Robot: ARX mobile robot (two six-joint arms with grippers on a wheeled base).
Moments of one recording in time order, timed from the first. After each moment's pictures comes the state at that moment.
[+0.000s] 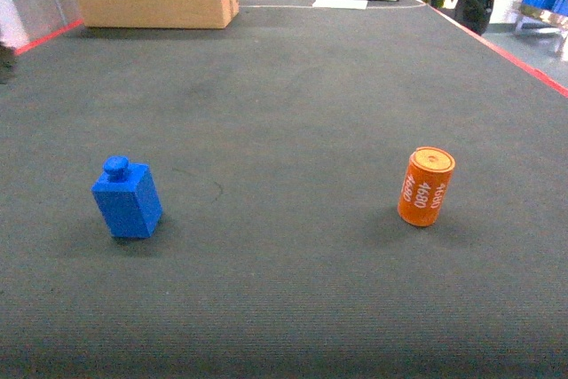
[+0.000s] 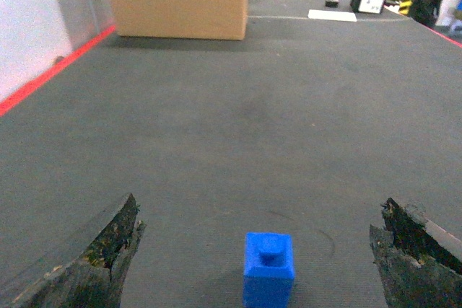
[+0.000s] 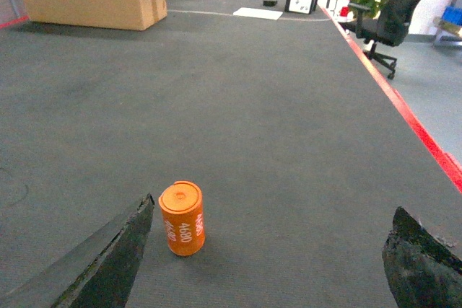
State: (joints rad) left arm -0.22 1.12 0.38 0.68 -0.25 -0.01; right arm 0.15 1.06 0.29 0.70 0.08 -0.02
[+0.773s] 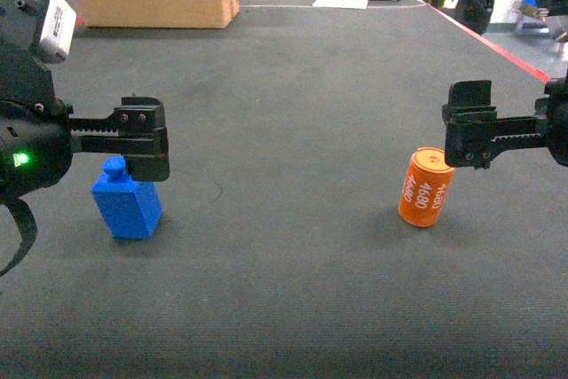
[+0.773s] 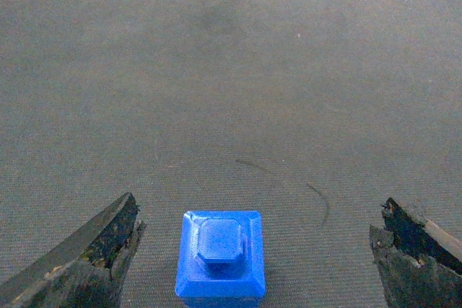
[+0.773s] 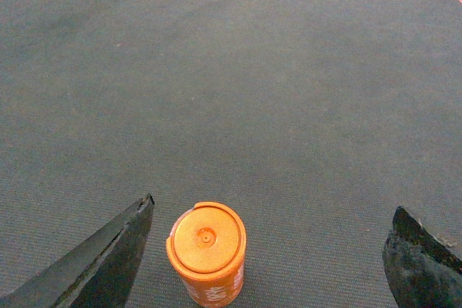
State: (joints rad) left arm -0.23 1.71 0.63 0.77 -0.18 -0.05; right arm 0.22 1.75 0.71 0.77 0.09 0.02
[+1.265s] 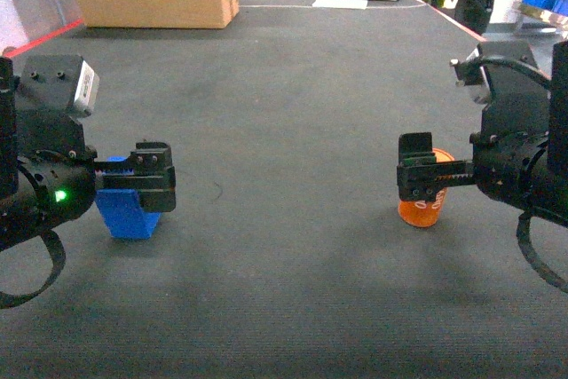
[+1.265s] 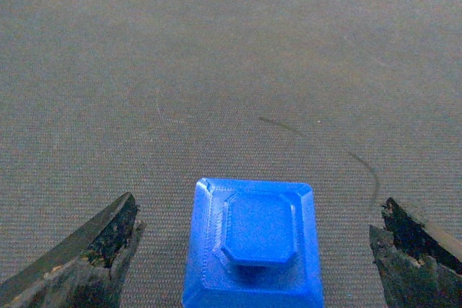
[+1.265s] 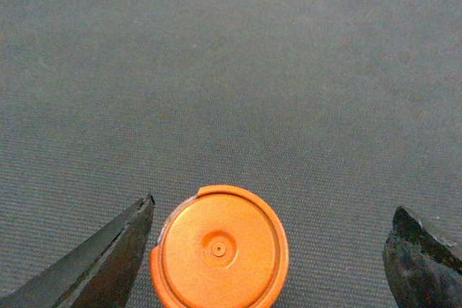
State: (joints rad) left arm -0.19 1.92 0.71 0.81 -0.16 -0.09; right arm 0.24 2.02 0.85 0.78 0.10 0.05
